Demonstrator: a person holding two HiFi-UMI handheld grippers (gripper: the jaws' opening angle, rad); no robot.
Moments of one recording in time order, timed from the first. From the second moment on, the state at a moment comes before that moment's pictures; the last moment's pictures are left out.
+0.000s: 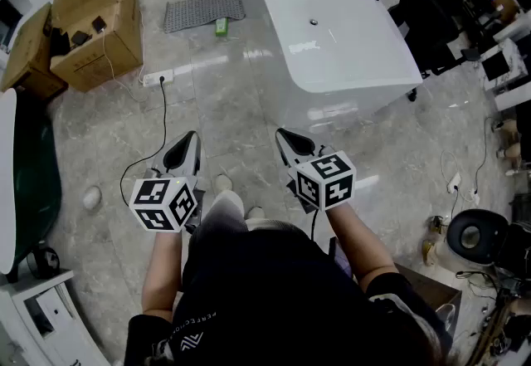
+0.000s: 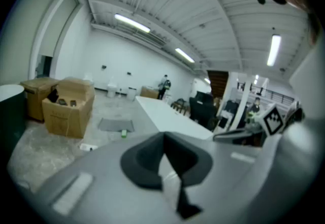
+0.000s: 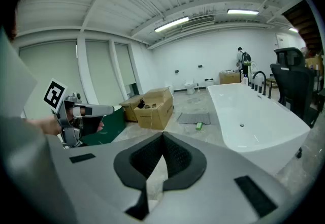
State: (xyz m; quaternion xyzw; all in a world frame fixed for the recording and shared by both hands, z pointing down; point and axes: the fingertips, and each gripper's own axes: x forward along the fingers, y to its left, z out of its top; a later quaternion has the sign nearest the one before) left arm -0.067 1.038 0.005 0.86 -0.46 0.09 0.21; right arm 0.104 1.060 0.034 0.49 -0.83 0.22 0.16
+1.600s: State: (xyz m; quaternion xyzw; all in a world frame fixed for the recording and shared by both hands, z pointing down) left arm -0.124 0.811 0.033 0.86 -0.44 0.07 0.26; right arm 0.031 0.810 0.060 0.46 -0.83 0.27 0.18
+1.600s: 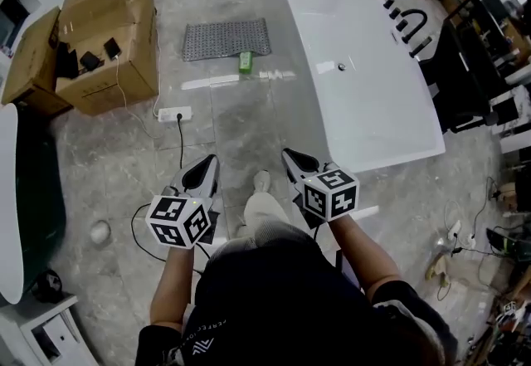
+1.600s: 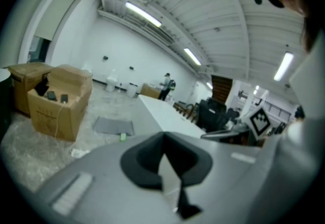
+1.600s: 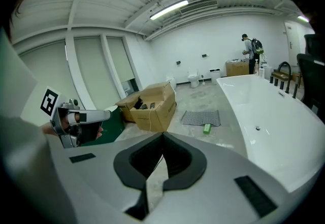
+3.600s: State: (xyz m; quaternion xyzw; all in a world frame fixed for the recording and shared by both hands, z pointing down) left arm -0.086 0.362 0.081 0.86 -0.44 0.10 0.25; right arm 0.057 0.392 0.106 0.45 -0.81 0.32 0.17
